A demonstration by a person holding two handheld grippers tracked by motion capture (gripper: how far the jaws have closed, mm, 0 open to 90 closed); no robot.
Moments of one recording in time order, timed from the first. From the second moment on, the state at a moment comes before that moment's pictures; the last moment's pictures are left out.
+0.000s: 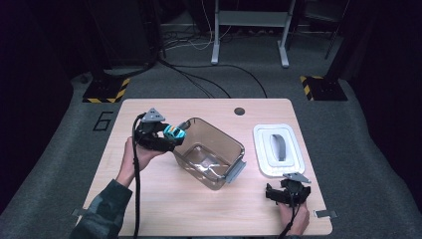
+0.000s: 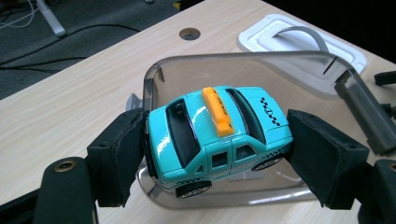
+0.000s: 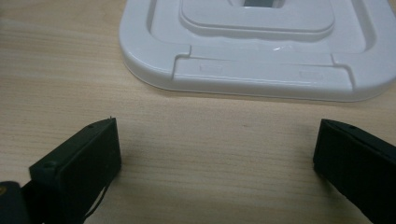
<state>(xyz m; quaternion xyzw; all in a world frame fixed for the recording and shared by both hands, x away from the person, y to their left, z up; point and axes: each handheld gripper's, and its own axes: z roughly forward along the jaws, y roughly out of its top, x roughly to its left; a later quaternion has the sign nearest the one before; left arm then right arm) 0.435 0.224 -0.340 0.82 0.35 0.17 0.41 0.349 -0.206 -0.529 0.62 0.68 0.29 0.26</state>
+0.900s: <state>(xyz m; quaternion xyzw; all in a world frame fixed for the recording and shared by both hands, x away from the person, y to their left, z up) 0.483 0.171 -0.359 0.86 0.33 0.13 0.37 0.349 -0.206 -0.529 0.62 0.68 0.29 0.26</state>
